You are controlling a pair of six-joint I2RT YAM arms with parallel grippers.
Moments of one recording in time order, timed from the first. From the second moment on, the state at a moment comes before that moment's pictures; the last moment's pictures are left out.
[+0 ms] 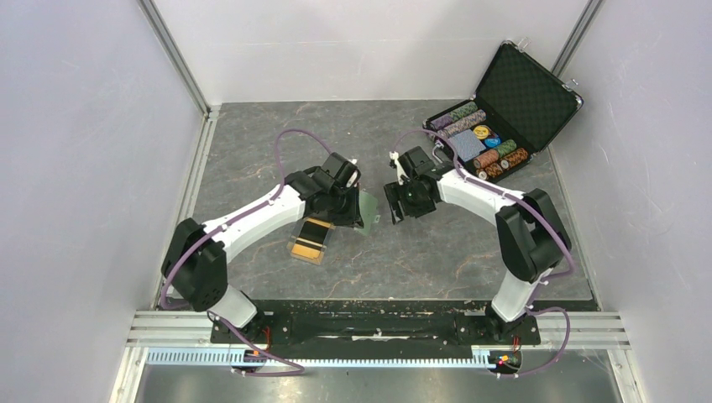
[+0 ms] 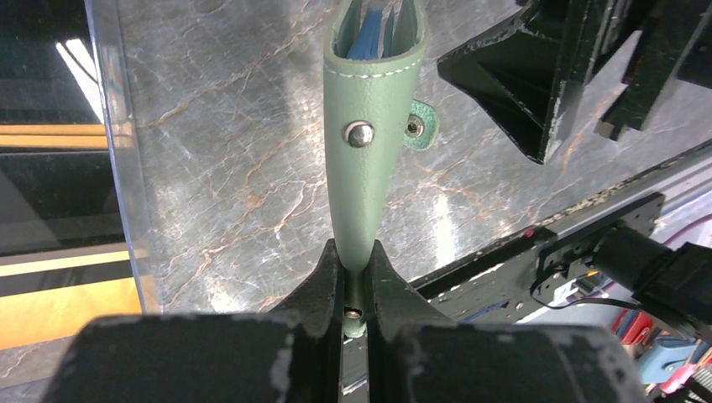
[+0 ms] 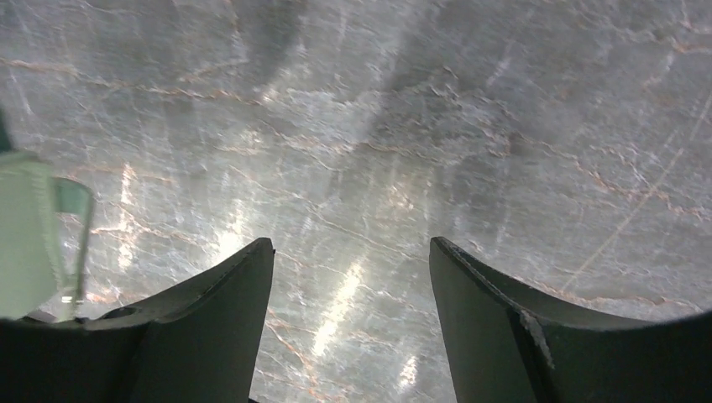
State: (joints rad) left arm -0.72 1.55 1.18 -0.66 0.14 -0.64; right arm 0.54 1.76 1.19 -0.60 -0.09 0.20
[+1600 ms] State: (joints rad) left arm -0.69 1.43 1.01 -0.39 0.24 -0.77; right arm 0.48 1.64 1.05 -0.29 -0.55 0.38
